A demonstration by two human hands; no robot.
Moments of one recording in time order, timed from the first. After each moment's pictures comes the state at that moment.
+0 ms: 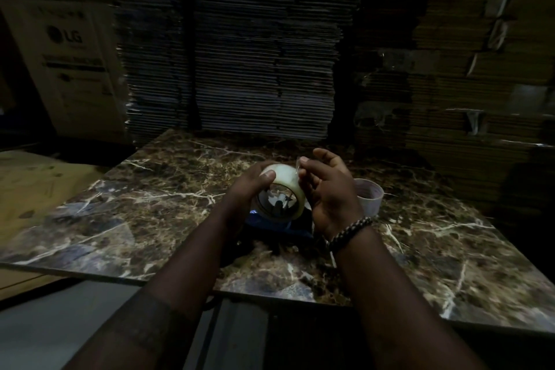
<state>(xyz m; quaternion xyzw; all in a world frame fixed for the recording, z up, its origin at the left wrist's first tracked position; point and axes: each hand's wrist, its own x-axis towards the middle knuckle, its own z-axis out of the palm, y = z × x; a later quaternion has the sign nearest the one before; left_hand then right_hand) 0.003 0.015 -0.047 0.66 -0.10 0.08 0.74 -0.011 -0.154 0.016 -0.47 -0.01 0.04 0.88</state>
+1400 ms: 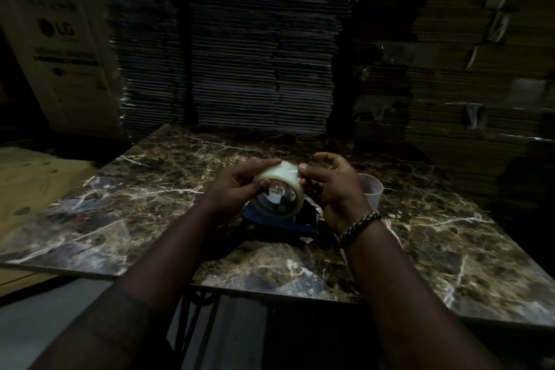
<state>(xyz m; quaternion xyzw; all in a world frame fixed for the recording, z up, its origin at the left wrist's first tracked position) 0.000 0.041 -0.048 0.73 -0.22 0.14 0.63 0.002 -0.169 0.005 -0.56 0.01 0.05 0.83</state>
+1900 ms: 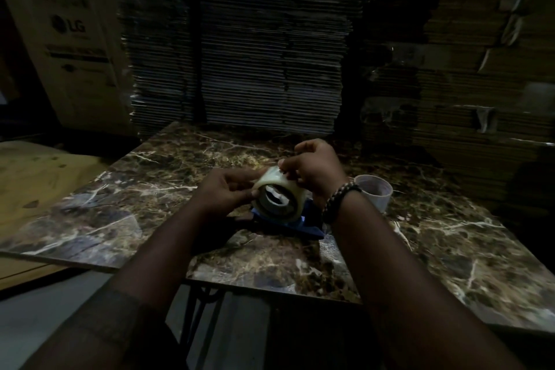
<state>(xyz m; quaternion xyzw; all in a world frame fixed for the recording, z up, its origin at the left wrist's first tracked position) -0.005 0.075 -0.060 0.72 -0.12 0.10 0.67 0.015 -0.126 0.028 -0.75 -0.03 0.05 0.66</state>
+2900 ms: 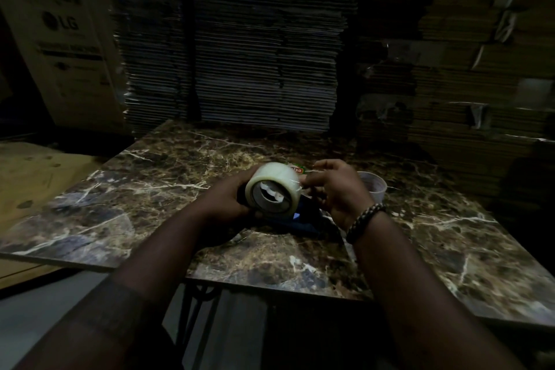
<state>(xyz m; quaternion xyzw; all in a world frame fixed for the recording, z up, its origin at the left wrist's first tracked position) -0.025 0.048 -0.056 0.75 -0.12 0.01 0.65 0.010 -0.171 0.001 -0.67 0.03 0.10 0.74</state>
